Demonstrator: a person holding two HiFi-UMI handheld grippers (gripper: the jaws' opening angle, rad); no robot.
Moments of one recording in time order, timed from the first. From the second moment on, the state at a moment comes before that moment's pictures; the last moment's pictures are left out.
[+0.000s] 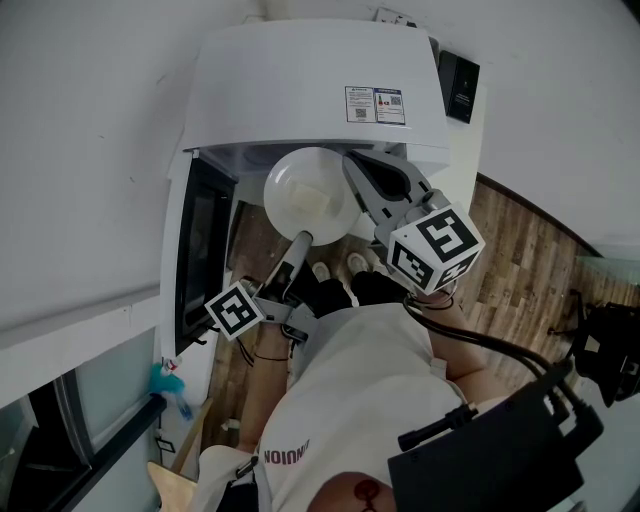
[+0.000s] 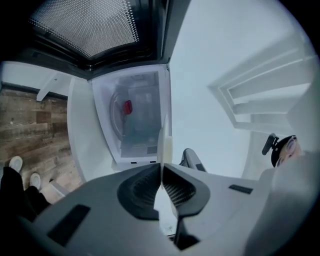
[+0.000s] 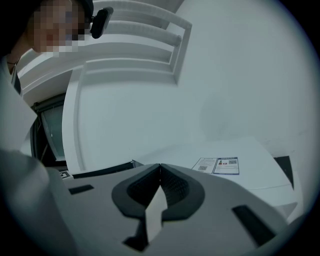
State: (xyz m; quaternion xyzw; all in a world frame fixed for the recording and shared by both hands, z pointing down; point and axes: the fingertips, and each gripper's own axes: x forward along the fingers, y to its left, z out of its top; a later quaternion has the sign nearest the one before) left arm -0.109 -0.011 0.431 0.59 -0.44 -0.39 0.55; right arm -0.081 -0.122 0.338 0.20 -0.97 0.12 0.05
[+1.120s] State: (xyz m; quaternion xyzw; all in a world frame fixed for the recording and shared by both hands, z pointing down) left arm -0.114 -0.010 0.412 0.59 -0.44 -0.40 0.54; right arm -0.084 -0.119 0.331 0.19 -0.97 0.12 0.05
